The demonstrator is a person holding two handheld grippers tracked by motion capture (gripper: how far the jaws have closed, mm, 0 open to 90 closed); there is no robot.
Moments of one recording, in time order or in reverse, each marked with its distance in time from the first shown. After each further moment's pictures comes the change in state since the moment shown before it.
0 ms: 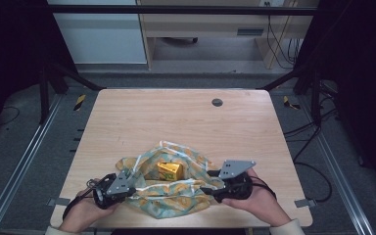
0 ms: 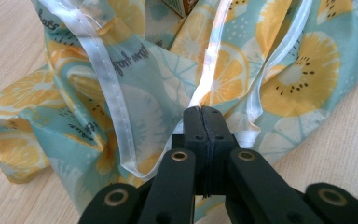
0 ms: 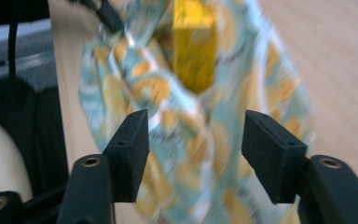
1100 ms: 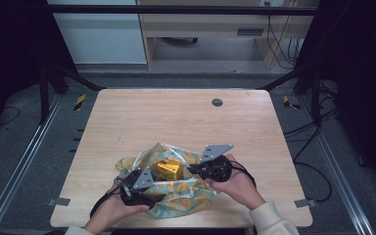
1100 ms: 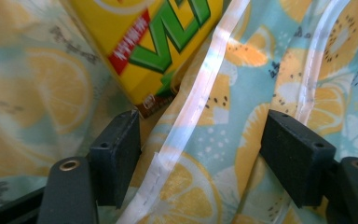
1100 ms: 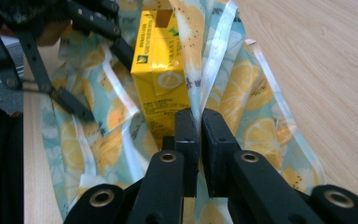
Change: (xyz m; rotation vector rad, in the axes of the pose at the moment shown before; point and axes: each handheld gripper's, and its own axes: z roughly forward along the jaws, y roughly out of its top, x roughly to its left) left arm -0.020 0.051 0.048 -0.104 -0.036 -0.066; right arm -0.024 0.030 0.051 0.020 0.013 0.036
